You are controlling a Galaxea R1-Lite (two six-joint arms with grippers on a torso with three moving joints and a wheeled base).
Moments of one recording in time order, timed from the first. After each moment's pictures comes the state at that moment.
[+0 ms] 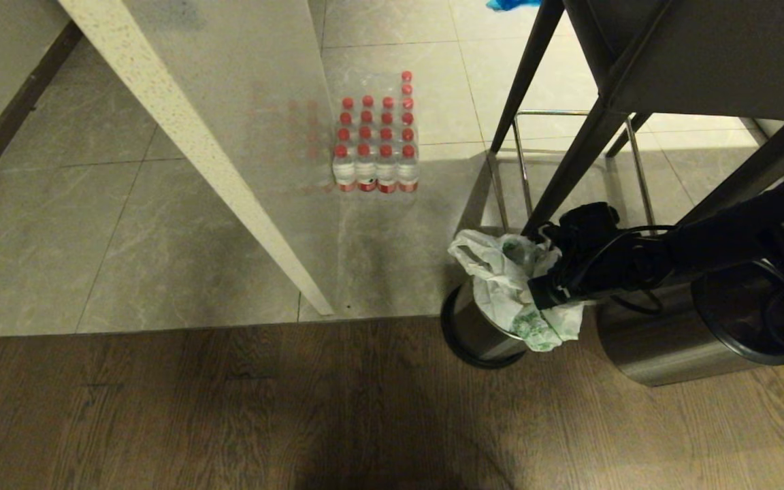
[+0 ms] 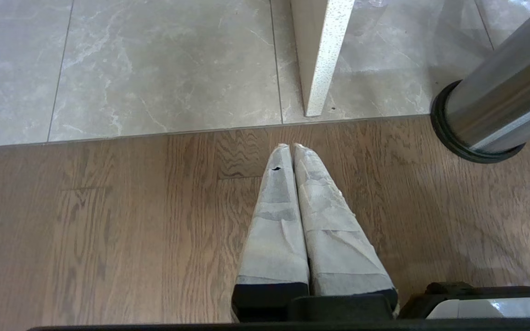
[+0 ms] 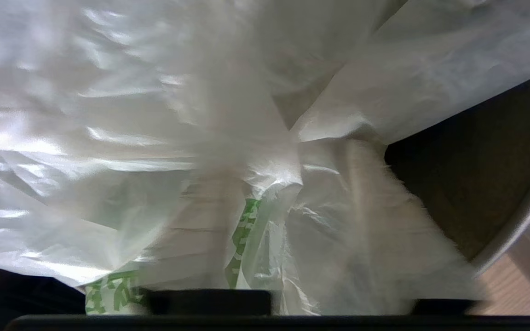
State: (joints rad) left arm 0.00 0.00 0.00 0.00 0.00 0.00; right arm 0.19 2.21 -1.40 -0.02 0.06 -0.13
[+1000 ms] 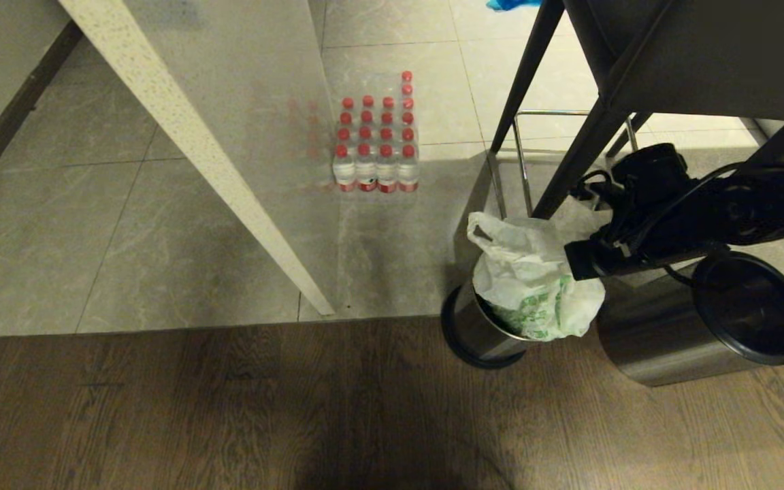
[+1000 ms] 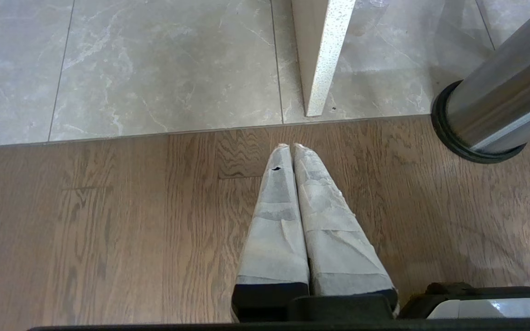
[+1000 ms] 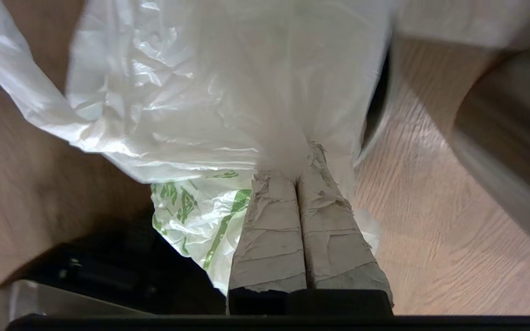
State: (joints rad) left arm 0.00 0.00 0.00 0.00 0.00 0.00; right arm 0.19 1.91 -1.39 0.24 0.06 -0.02
